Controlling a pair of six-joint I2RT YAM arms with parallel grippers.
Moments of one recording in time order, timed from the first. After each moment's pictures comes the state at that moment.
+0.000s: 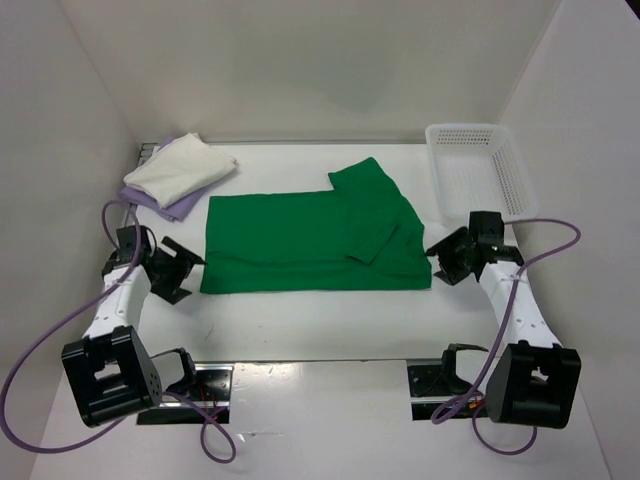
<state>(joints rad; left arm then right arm) 0.36 1.16 0.64 -0.60 0.30 -0.78 -0.14 1.09 0.70 -0.65 -0.15 0.94</state>
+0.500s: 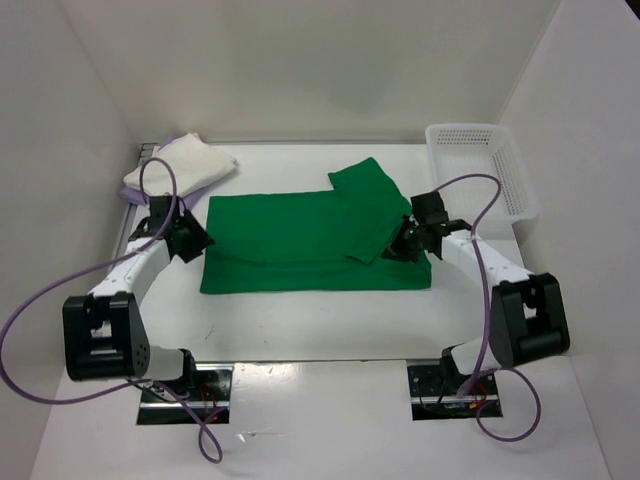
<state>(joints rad) 0.12 1.33 0.81 -0.40 0.08 -0.64 0.21 1.39 0.87 -0.44 -0.21 0.76</state>
